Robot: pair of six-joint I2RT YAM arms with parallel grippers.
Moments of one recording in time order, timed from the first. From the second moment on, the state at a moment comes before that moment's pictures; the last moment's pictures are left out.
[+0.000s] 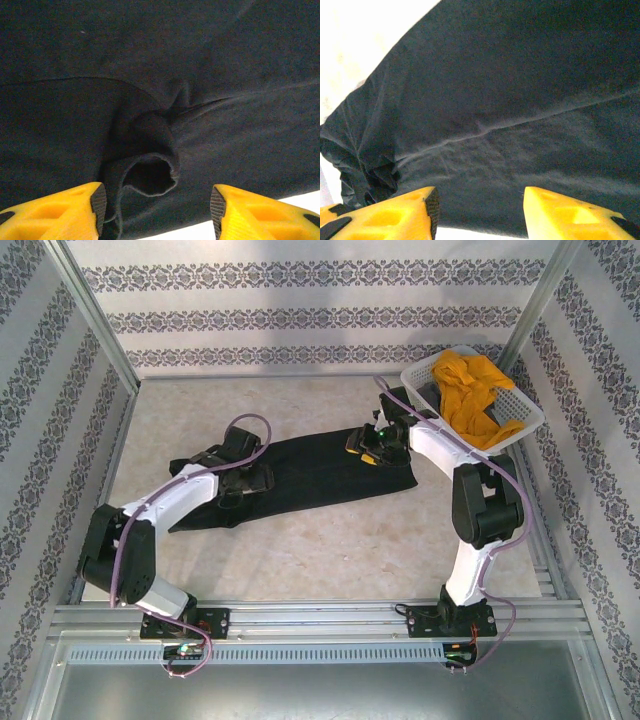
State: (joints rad) left arm -0.37 1.53 1.02 -0.58 0.00 -0.54; right arm 0.27 1.87 1.39 -0.62 -0.45 0.68
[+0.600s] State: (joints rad) left arm -0.47 1.69 1.06 -0.60 -0.13 -0.29; right arm 0.27 1.79 1.31 -0.59 -0.46 0.71
